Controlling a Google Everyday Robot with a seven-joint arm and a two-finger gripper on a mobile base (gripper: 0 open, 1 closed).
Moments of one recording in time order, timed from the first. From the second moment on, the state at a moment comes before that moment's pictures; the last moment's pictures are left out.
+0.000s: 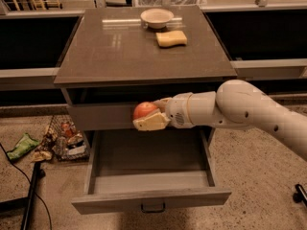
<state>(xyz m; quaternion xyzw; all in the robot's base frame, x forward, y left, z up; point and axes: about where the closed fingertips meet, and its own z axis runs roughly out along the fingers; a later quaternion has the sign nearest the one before) 0.547 0.014 0.779 -0.40 0.75 0.32 0.41</state>
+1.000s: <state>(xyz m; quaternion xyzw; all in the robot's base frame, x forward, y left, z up) 0.558 -0.019 0.644 -0.48 0.74 0.27 0.38</state>
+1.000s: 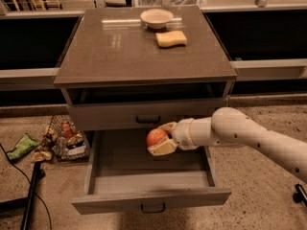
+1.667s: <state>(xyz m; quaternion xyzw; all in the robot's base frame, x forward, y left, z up) 0.564 -0.037 0.589 -0.46 0.76 0.27 0.37</state>
